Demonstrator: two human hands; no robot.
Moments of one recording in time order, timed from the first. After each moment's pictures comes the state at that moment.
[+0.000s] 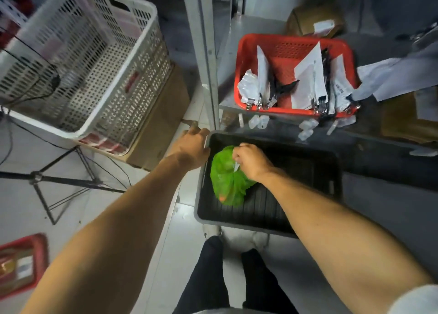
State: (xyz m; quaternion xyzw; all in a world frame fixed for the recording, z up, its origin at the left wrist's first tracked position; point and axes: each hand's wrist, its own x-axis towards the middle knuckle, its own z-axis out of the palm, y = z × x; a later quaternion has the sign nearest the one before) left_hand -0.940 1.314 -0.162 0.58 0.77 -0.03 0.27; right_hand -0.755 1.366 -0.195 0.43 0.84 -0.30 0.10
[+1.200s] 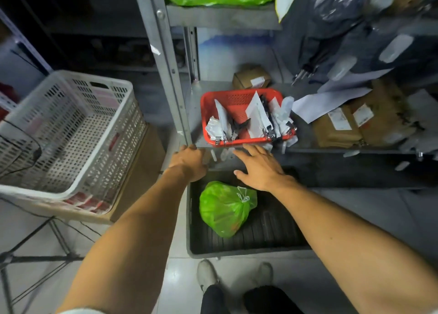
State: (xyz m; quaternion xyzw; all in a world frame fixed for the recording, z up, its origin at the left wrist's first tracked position) left_hand -0.900 1.324 -0.060 0.68 0.71 -0.08 0.18; right_hand -0.686 1.341 -0.068 0.51 0.85 -0.11 0.06
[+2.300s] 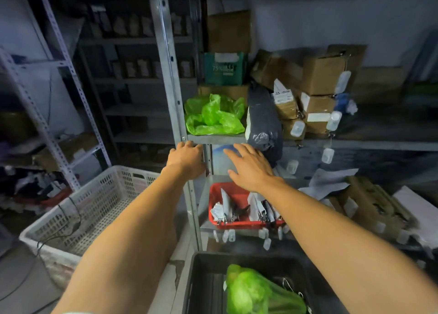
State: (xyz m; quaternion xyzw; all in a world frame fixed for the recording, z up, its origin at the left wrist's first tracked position) left_hand -0.846 1.294 0.179 0.65 0.76 0.04 -0.05; right_hand -0.654 1.332 0.153 0.44 0.89 0.07 -0.12
